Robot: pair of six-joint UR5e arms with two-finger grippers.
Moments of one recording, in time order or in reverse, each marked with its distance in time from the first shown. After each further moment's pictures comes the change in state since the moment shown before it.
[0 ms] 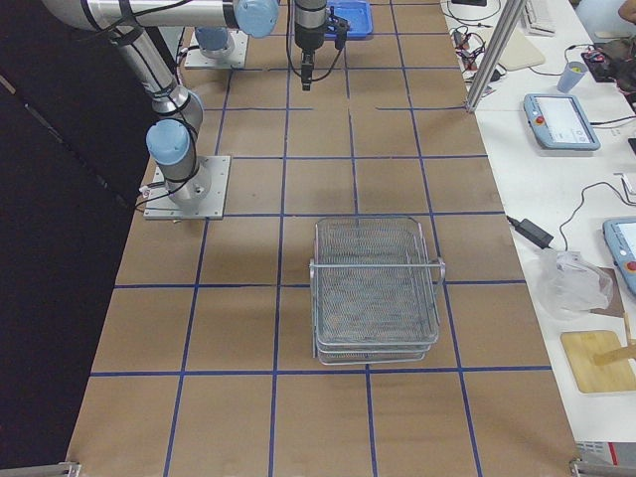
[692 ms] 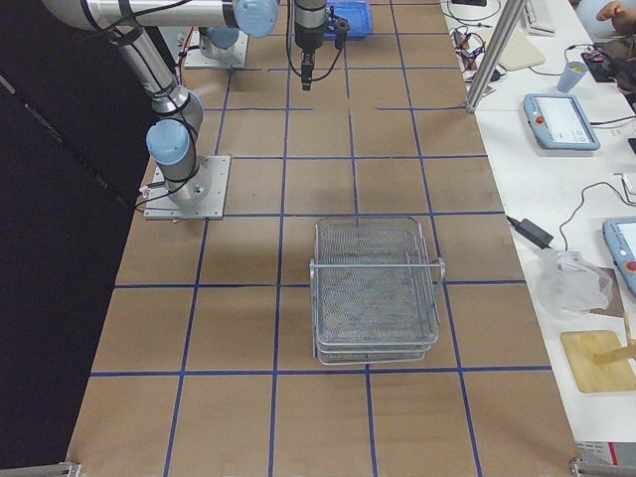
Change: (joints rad) left arm 0.219 -0.172 -0.125 0.295 -0.001 0.284; right arm -0.002 0.000 -0.001 -0.002 0.002 -0.002
